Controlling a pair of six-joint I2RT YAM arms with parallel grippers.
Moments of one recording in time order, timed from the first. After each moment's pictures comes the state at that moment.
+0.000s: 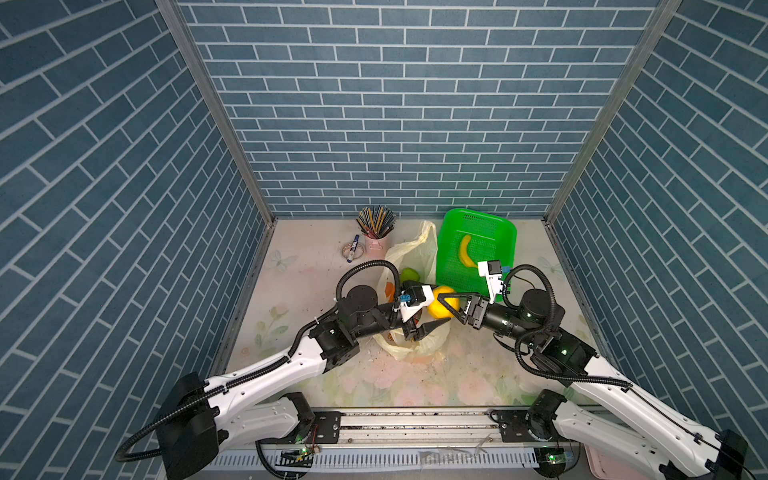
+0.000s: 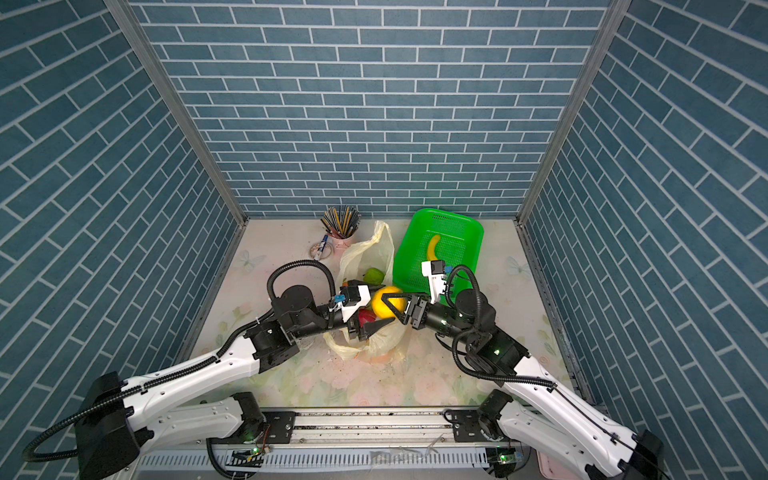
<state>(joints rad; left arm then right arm) -0.92 1.11 0.74 0.35 0.38 0.20 0.81 0.79 0.69 0.01 -0.34 0.92</state>
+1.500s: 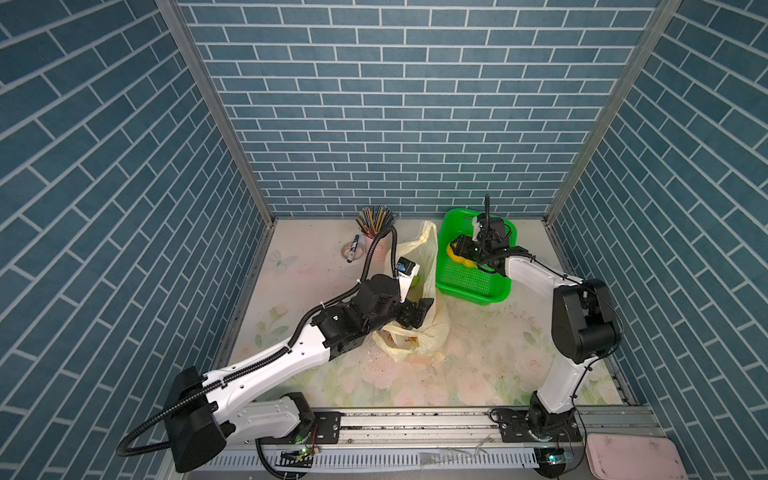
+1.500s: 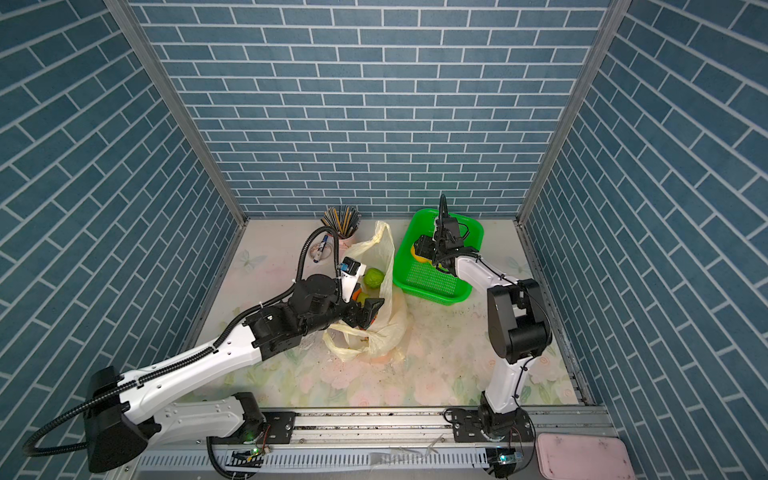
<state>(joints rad) -0.92 1.17 0.94 -0.24 -0.09 -0.30 0.33 1.87 1.33 -0.14 -0.16 0.49</state>
